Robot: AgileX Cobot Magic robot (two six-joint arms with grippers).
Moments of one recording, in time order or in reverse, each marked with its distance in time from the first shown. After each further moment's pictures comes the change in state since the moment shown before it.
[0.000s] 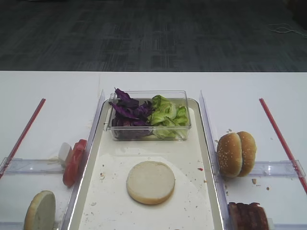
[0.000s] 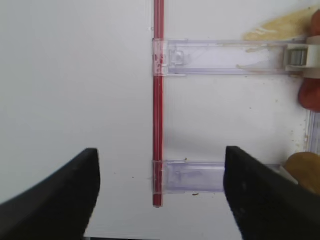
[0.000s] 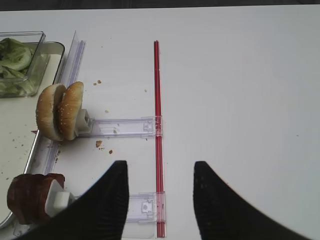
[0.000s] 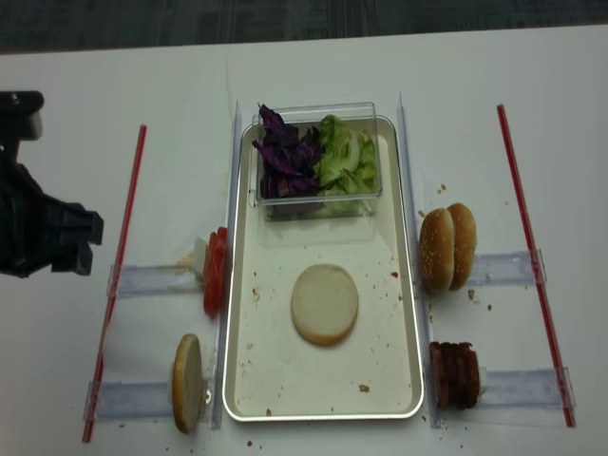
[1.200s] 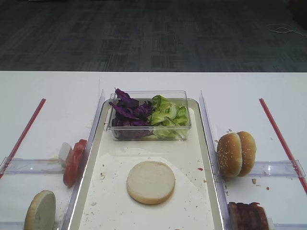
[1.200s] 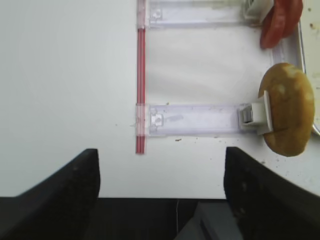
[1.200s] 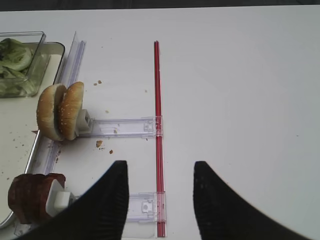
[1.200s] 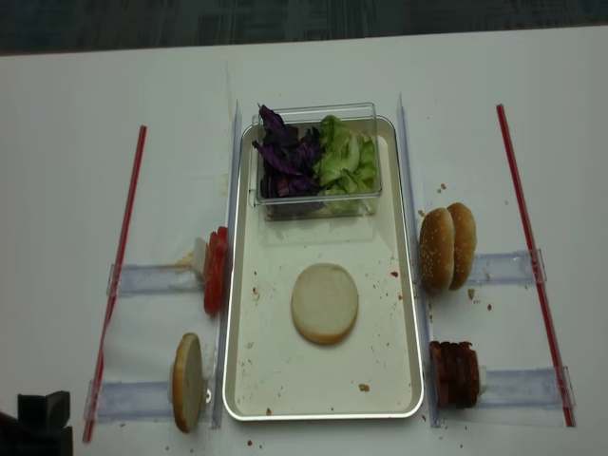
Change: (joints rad) left arm 0.000 -0.886 0.435 -0.052 0.070 0.011; right arm 0.000 0.000 0.000 0.000 0.000 0.000
